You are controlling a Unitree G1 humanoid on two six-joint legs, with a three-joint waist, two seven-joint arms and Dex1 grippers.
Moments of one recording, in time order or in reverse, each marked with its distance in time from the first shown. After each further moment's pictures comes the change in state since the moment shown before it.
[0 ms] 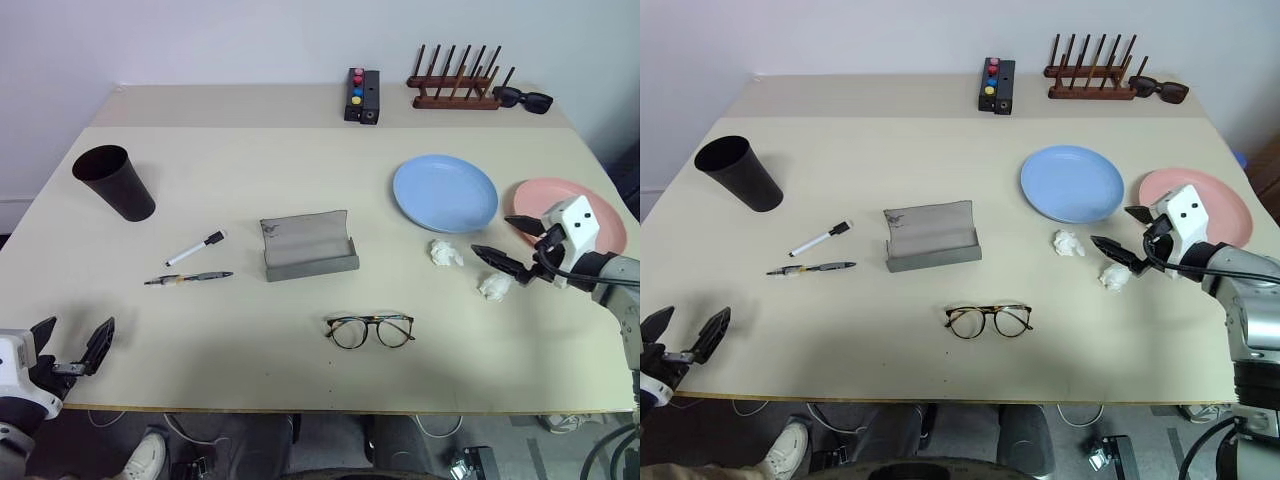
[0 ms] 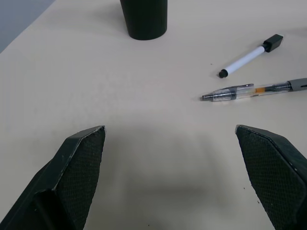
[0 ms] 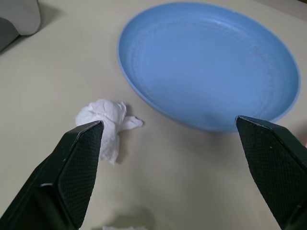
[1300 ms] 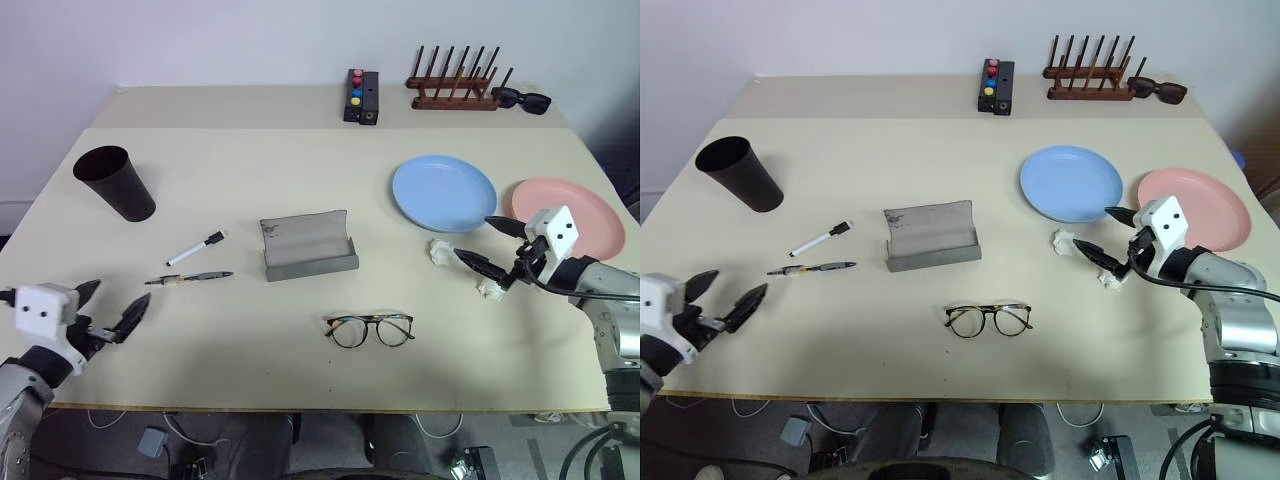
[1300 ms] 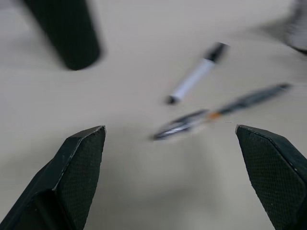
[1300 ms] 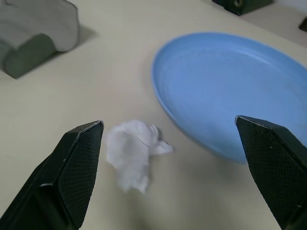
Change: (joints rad) left arm -0.185 0.233 -0.188 0.064 0.048 0.062 -0.151; right arm -0.017 0.103 0.053 0.021 -0.007 -0.189 0.052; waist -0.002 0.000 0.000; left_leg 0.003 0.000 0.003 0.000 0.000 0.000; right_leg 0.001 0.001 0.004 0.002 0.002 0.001
